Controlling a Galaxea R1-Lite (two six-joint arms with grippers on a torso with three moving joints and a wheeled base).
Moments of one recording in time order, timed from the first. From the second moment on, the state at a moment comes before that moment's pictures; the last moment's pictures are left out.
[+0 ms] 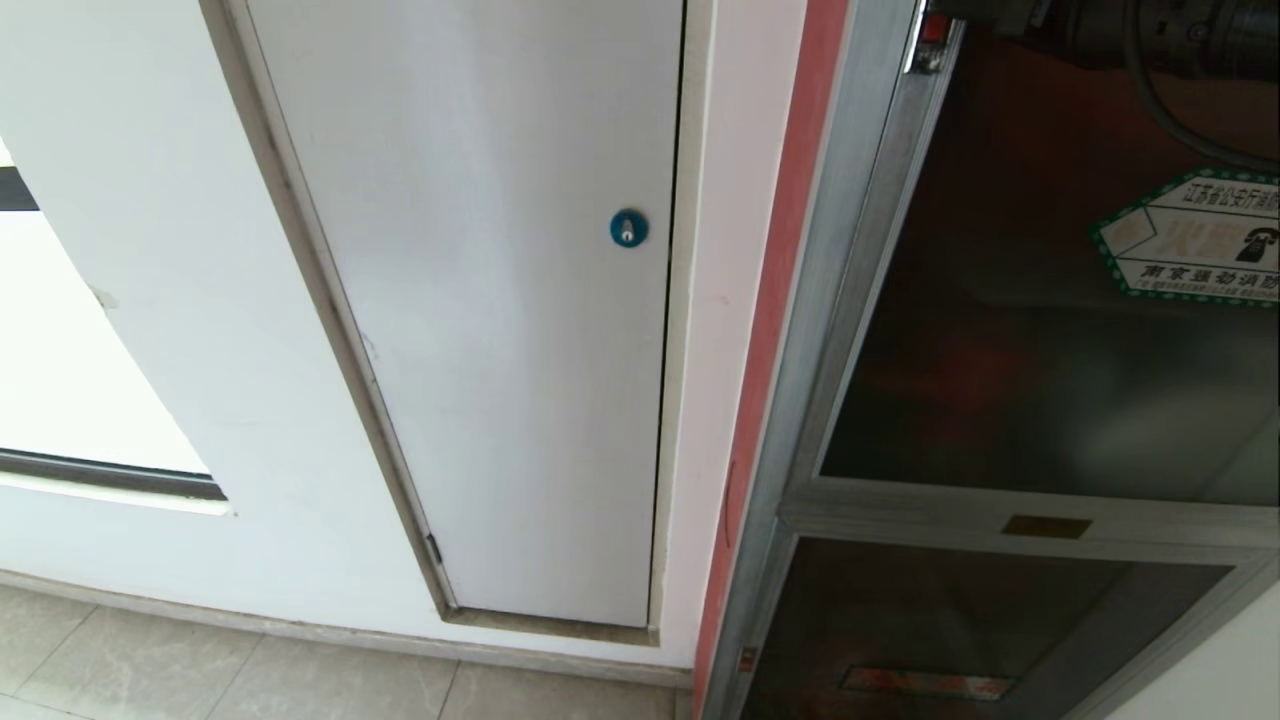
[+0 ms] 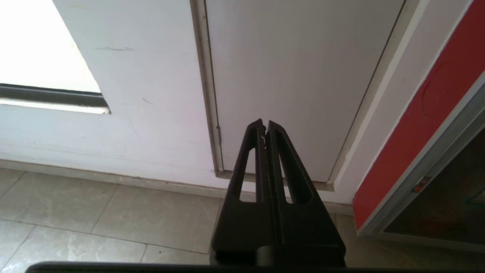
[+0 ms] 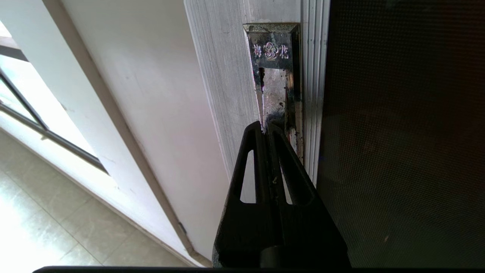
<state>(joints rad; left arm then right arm) 0.01 0.00 0.00 0.00 0.00 -0.02 0.23 1.72 -1.93 0.11 0.15 0.14</state>
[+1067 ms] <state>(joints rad) 0.01 0.00 0.00 0.00 0.00 -0.02 0.22 1.69 -1.93 0.12 0.15 0.14</state>
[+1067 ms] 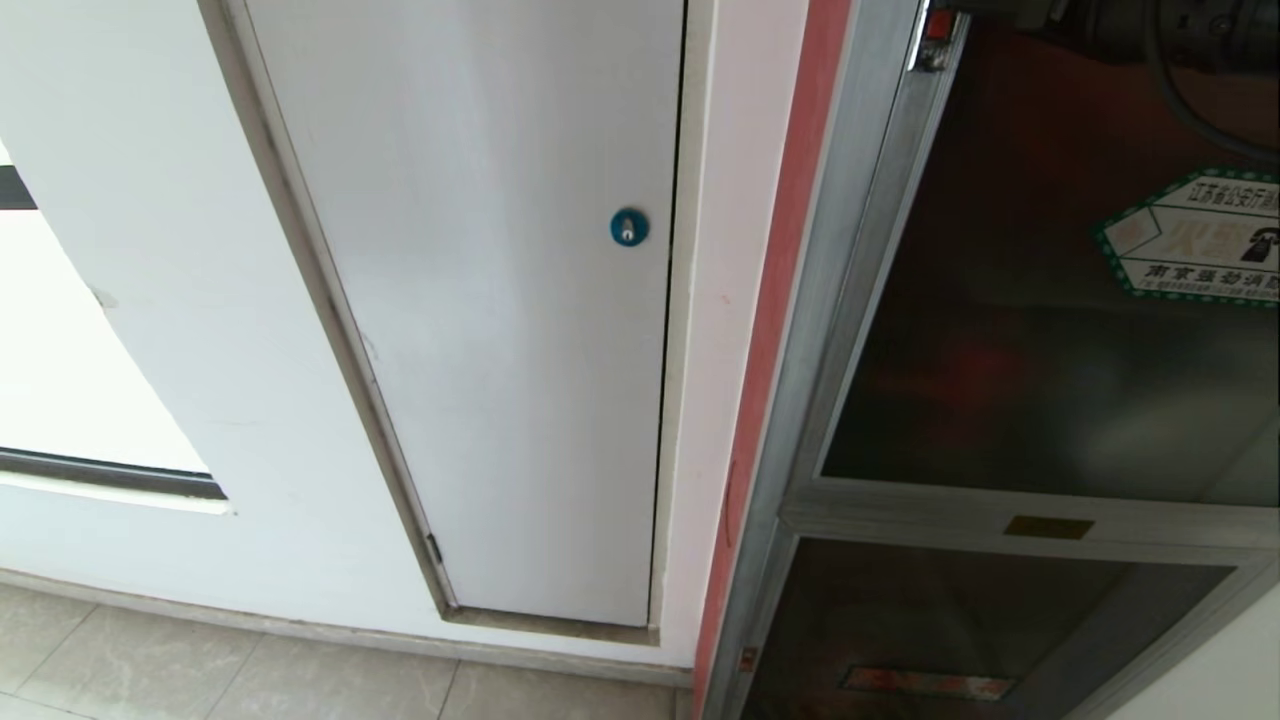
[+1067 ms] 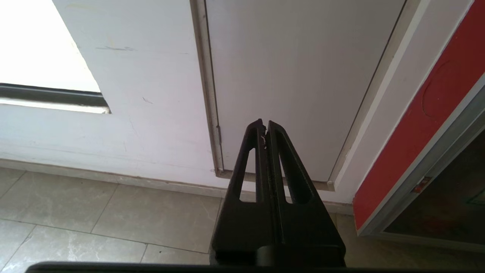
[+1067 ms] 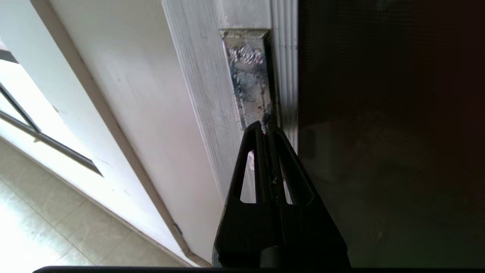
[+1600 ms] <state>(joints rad) 0.01 0.00 0.00 0.00 0.00 -0.02 0.25 1.60 -1.84 0.12 0.16 0.14</state>
